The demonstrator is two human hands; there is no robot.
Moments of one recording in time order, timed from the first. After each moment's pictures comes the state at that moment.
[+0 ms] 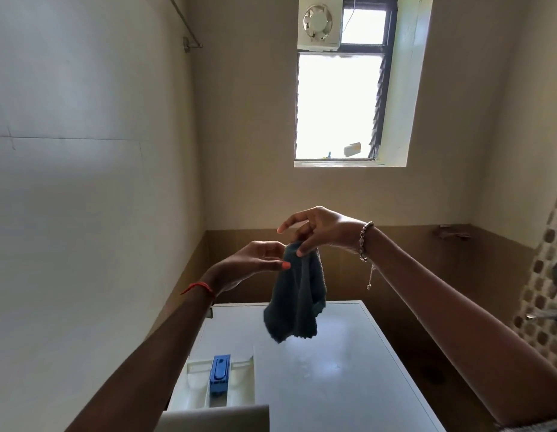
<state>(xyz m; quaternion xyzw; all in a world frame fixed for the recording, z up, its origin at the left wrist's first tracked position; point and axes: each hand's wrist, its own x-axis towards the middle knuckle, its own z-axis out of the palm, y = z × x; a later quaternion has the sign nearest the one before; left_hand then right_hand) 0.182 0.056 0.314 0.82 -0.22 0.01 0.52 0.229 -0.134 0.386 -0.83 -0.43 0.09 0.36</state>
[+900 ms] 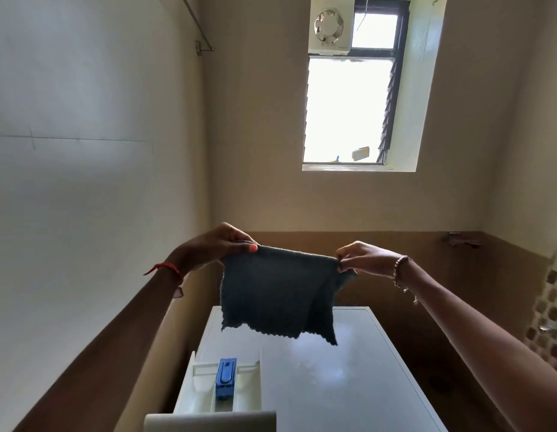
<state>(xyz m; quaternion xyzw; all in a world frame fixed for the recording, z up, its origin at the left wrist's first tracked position) 0.167 0.120 0.349 0.86 -0.16 0.04 0.49 0.283 -0.181 0.331 -0.90 -0.35 0.07 0.26</state>
